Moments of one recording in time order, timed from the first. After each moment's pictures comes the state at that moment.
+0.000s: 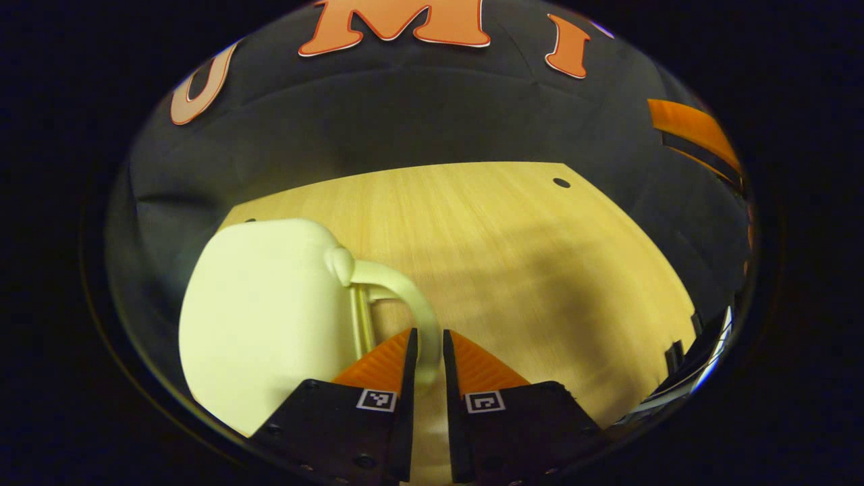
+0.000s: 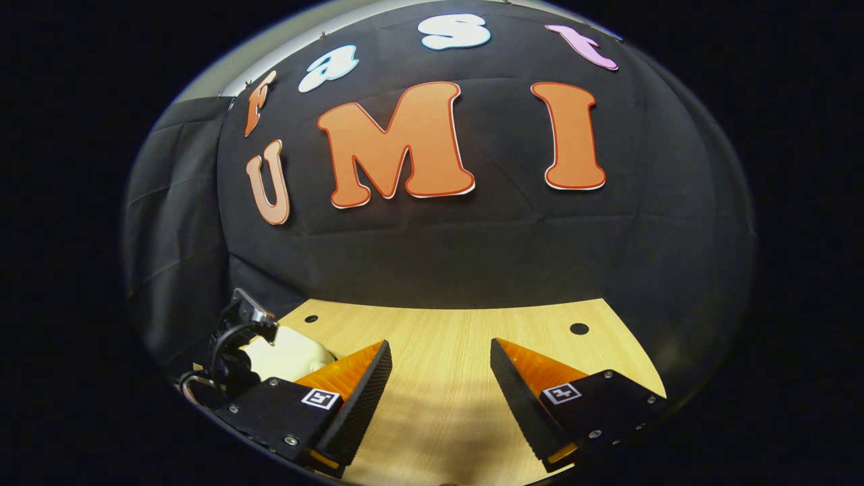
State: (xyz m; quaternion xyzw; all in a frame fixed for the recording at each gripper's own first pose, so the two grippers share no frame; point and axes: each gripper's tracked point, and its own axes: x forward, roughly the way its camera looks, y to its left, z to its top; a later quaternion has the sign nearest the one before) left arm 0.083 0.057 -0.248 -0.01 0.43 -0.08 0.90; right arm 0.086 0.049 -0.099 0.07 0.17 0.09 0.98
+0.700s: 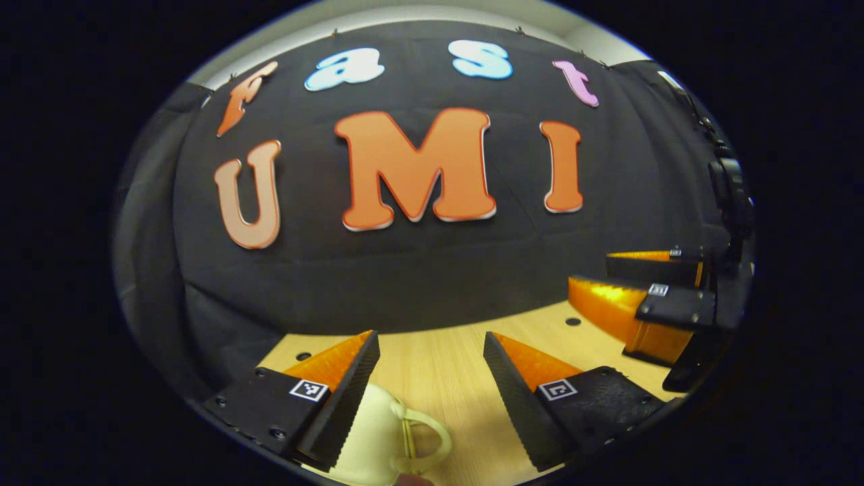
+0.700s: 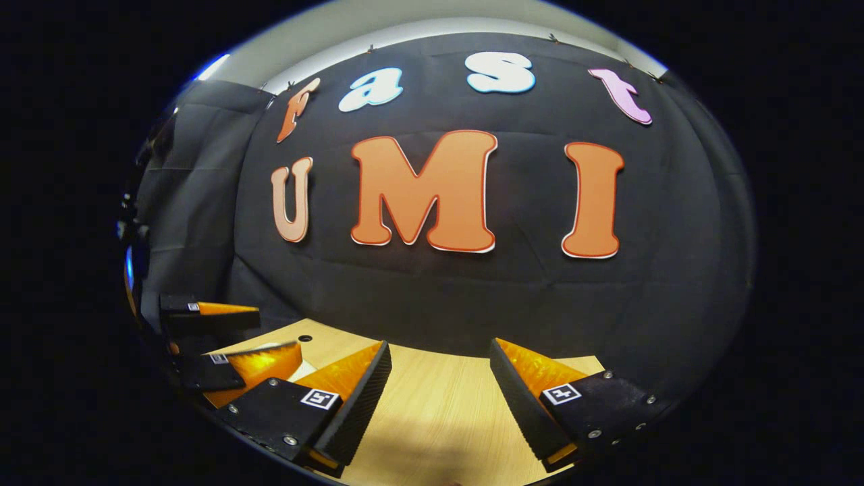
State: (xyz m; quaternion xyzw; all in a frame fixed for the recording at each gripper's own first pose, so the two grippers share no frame) left arm 0.146 0.079 -0.021 0.04 0.10 0.02 0.99; right arm 0.097 0.075 -0.031 0.01 0.05 0.11 0.99
